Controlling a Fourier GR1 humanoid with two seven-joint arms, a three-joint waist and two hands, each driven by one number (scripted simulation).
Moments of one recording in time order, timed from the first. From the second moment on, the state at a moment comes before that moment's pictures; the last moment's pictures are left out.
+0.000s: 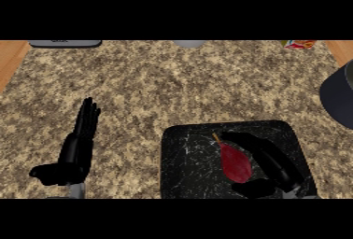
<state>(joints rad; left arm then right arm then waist) 0.02 0.11 -0.12 -1.58 0.07 0.21 -0.15 0.01 -0.22 0.24 -1.62 0.64 0.25 -0.14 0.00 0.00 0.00</state>
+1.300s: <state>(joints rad) -0.03 0.08 -0.11 -1.58 0.03 0.18 -0.11 -0.46 -0.09 0.04 -1.27 1.15 -0.02 0.55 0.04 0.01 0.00</state>
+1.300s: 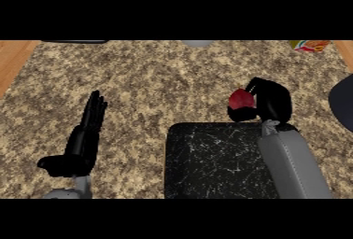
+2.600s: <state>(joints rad) 0.02 0.08 -0.07 -1.61 0.03 0.17 -0.11 -0.60 -0.20 -0.05 -1.42 1.51 0.00 0.96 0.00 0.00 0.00</state>
